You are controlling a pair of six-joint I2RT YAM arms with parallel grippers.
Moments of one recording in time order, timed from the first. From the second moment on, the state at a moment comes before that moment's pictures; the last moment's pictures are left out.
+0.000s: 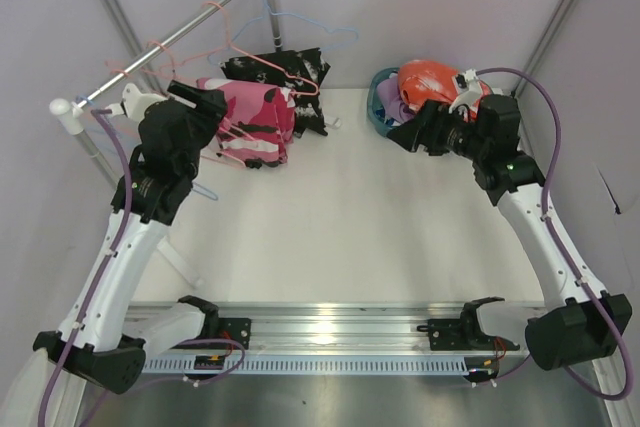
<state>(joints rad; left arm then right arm) -0.33 1.07 1.34 -0.48 -0.49 -0.97 0.20 1.19 1.20 -0.31 -0.53 0.48</state>
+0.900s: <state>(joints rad) -0.44 1.02 1.43 -0.53 -0.05 -0.36 0.43 2.05 2.04 0.02 -0.80 -0.08</state>
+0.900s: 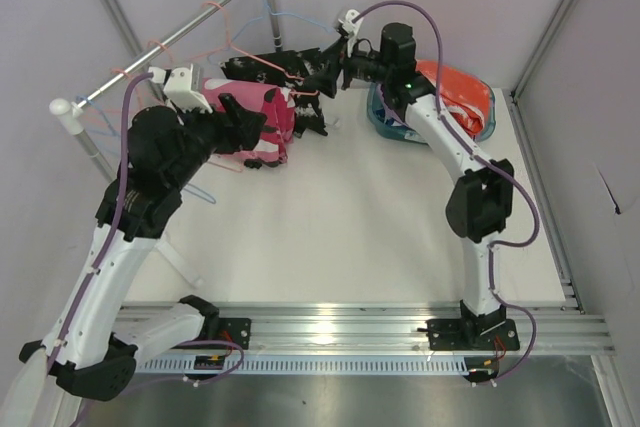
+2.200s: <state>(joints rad) -0.49 0.91 1.34 -0.65 -0.05 -0.11 0.59 2.47 2.48 0.01 -0.64 0.11</state>
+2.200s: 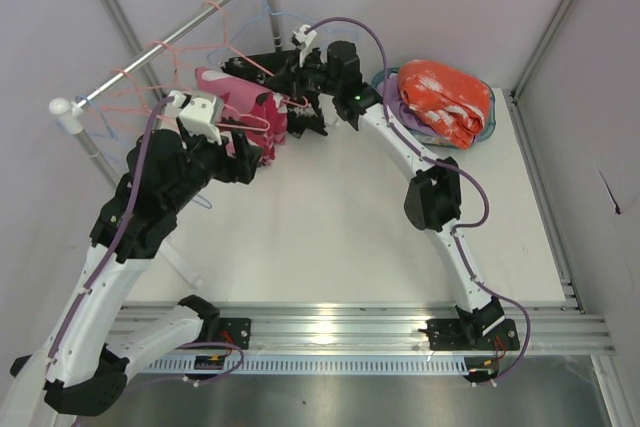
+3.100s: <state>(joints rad) -0.47 0.91 1.44 -0.74 -0.59 -0.30 0.70 2.38 2.48 -0.04 -0.35 0.13</state>
